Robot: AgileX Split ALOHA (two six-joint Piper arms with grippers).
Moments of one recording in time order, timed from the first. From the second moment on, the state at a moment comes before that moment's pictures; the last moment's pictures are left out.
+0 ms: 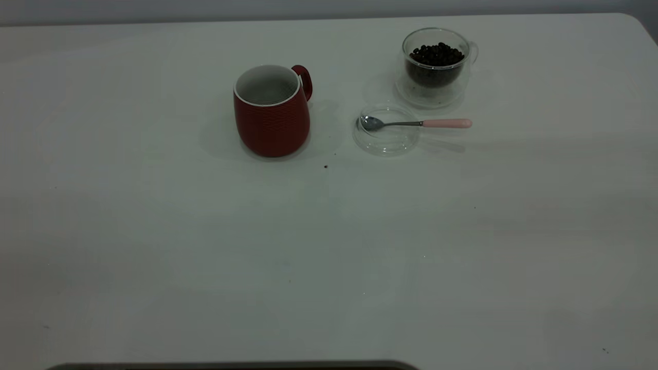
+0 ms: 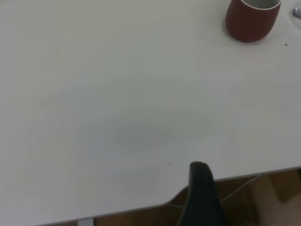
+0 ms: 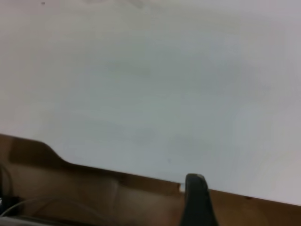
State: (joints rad) left arm -0.09 -0.02 -0.49 -0.06 1.14 0.06; right arm -0.02 0.34 -0.53 0.14 1.14 -0.21
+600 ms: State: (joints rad) left arm -0.09 -0.02 -0.49 -0.06 1.14 0.06; right arm 0.04 0.11 -0.47 0.12 1.13 -0.17
